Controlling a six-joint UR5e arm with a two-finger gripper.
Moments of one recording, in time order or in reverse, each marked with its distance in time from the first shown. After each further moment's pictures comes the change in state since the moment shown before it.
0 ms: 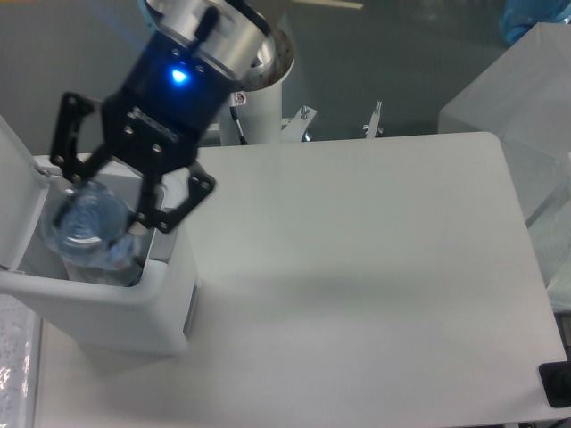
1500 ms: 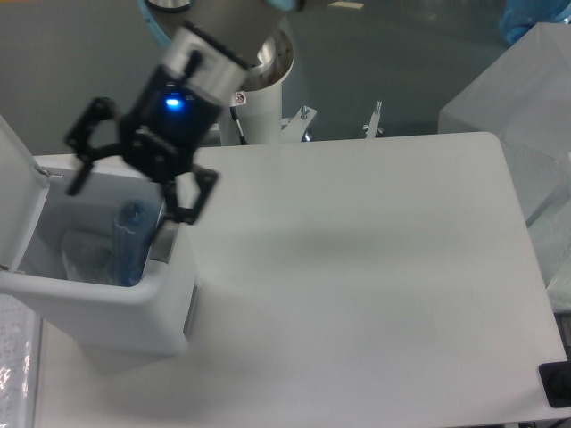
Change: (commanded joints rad) arm 0.190 0.031 -0.192 0.092 0.009 0.134
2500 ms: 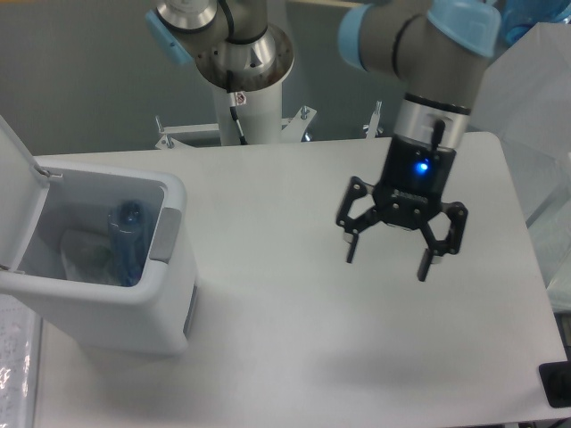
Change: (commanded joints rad) arm 0.220 -0.190 -0.002 -0.008 0.311 0.423
